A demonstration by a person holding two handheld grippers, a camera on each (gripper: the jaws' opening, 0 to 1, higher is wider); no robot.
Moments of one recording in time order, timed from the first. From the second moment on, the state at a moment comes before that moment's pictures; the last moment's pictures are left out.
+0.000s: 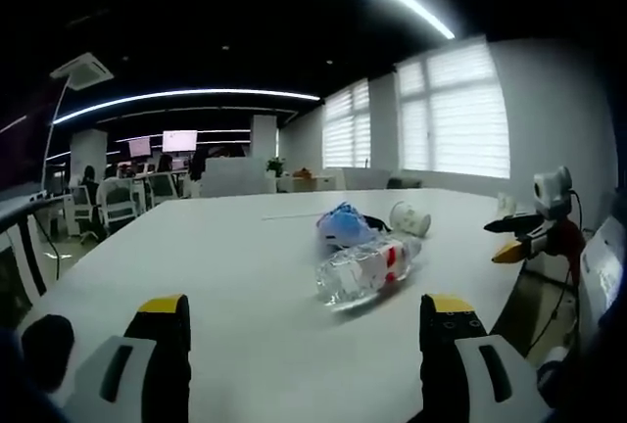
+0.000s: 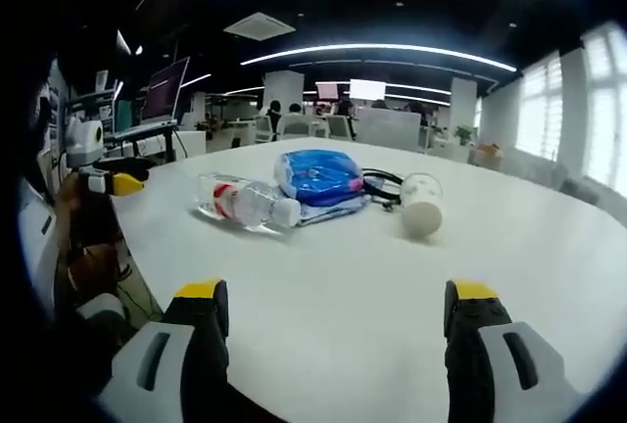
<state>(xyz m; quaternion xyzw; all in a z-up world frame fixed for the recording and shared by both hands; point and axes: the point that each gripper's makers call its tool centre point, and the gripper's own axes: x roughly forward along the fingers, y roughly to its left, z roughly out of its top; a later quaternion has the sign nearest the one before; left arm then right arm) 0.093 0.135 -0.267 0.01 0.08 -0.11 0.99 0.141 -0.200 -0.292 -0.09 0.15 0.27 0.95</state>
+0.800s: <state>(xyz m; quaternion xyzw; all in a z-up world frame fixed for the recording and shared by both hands) 0.101 0.126 -0.263 0.03 0.07 -0.12 0.99 0.141 -0.199 -0.293 -0.09 0.15 0.27 0.95</state>
